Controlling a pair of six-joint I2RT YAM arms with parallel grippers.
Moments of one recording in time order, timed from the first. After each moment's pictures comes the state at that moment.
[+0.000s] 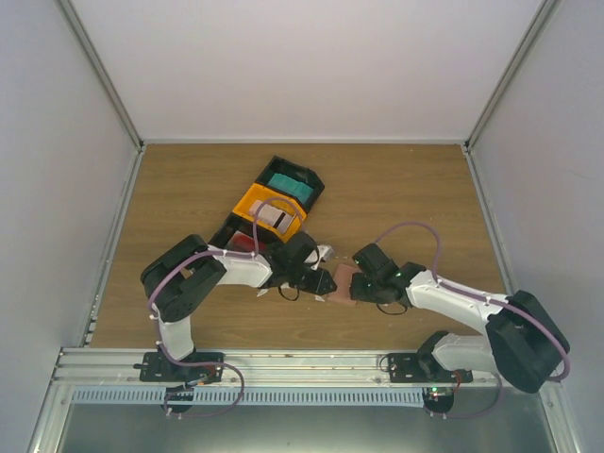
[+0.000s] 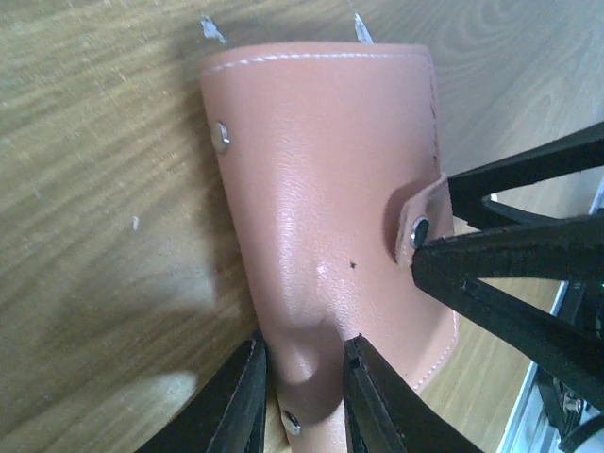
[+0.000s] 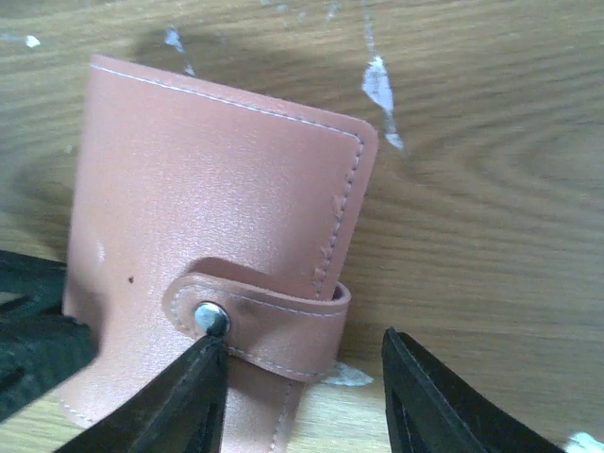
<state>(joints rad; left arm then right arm) -0.86 1.84 0.87 0.09 0.45 -0.58 0.70 1.24 0.55 -0.49 0.05 0.77</state>
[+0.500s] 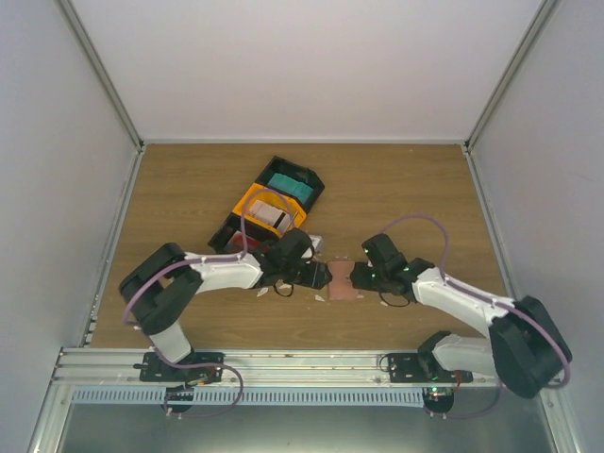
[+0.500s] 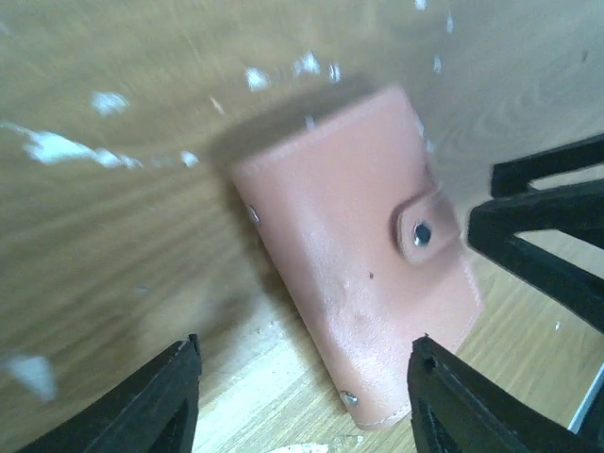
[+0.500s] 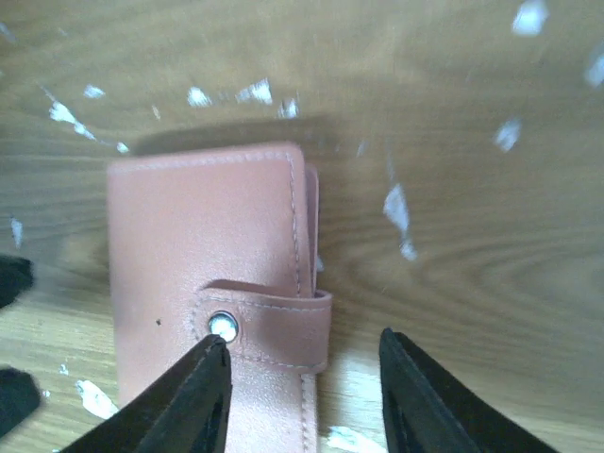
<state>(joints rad) -0.86 1.72 0.85 0.00 0.28 -0.60 0.60 1.25 0.54 -0.37 -0.05 0.68</state>
